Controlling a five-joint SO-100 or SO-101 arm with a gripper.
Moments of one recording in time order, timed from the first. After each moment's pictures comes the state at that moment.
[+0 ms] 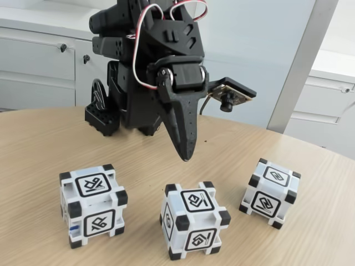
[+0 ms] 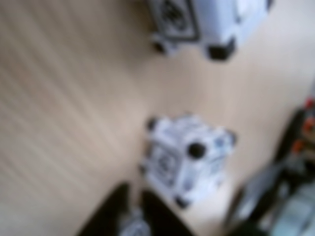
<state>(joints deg) 0.5 184.7 161.8 69.1 6.2</state>
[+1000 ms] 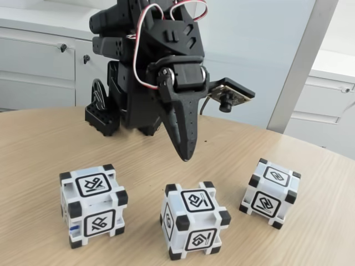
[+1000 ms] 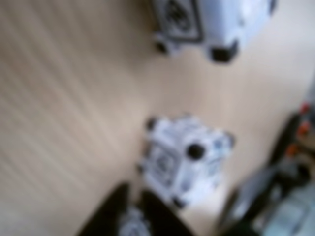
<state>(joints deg) 0.5 184.7 161.8 69.1 3.8</state>
